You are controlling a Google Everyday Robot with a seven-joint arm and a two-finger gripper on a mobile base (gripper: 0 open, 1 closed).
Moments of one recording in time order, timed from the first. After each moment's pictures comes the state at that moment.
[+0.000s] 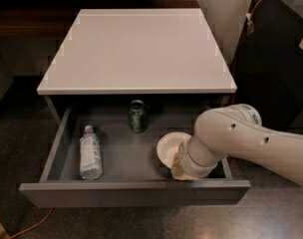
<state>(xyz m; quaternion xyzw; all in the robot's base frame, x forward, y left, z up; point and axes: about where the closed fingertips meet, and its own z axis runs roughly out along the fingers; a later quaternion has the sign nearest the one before) 0.446 -0.096 0.659 -0.77 0.61 0.03 0.16</state>
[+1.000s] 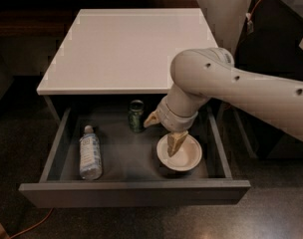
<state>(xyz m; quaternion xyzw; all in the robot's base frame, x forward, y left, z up) 0.516 -0.053 0.733 -0.89 0.44 0.01 0.15</state>
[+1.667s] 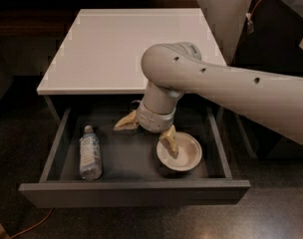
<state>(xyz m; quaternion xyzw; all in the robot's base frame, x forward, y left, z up) 0.502 -0.002 0.730 -0.97 0.21 0.05 0.12</state>
